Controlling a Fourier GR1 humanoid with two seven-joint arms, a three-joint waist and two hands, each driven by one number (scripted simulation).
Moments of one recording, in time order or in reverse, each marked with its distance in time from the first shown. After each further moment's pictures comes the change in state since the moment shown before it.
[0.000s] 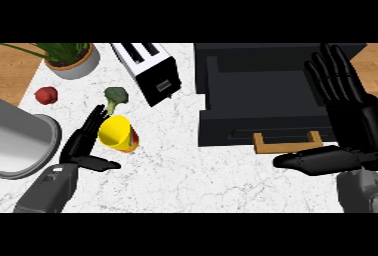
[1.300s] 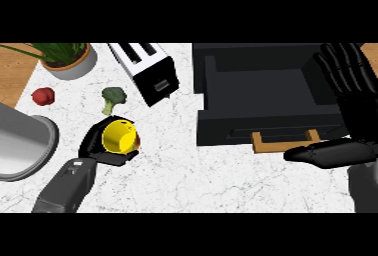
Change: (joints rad) left arm -0.038 -0.085 -0.004 -0.013 -0.028 0.032 -0.114; right arm -0.045 -0.046 -0.044 0.018 -0.034 0.035 0.034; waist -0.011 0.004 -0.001
